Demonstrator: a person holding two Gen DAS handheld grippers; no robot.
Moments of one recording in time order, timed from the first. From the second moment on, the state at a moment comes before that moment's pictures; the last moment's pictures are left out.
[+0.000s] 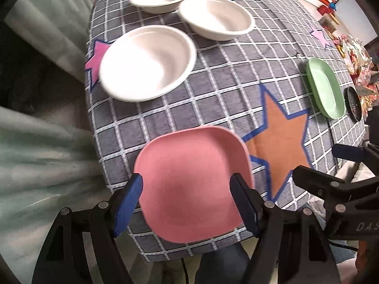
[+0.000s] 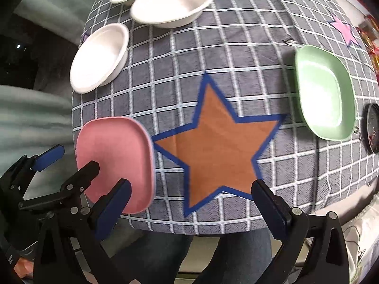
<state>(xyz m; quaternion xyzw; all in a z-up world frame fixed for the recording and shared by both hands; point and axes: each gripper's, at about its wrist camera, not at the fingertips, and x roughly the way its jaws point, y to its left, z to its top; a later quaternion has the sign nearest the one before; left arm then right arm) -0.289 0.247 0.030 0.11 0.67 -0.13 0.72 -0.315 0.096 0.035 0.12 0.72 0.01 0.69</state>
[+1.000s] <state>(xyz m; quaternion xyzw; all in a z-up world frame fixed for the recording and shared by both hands) -0.285 0.049 0.057 0.13 0.69 -0.06 0.71 -0.265 -0.132 0.053 0.13 0.70 0.02 0.70</state>
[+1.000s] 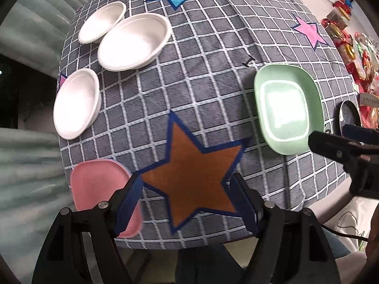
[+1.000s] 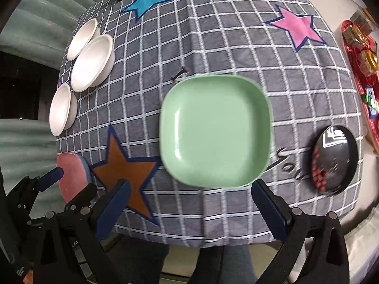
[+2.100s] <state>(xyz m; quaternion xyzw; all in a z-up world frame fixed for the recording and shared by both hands) -0.232 -0.022 0.018 0.10 0.71 -0.04 0.70 -0.241 -0.226 0.017 0.18 0.72 0.02 0.67</state>
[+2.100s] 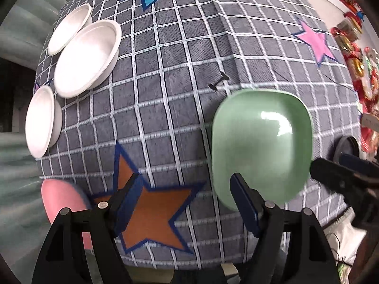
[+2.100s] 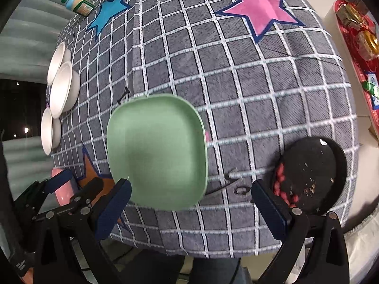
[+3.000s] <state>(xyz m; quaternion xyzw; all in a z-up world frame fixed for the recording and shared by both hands) -0.204 -0.034 -0.031 0.07 0.72 -0.05 0.68 -0.234 -0.212 -0.026 0.15 0.75 0.08 0.64</state>
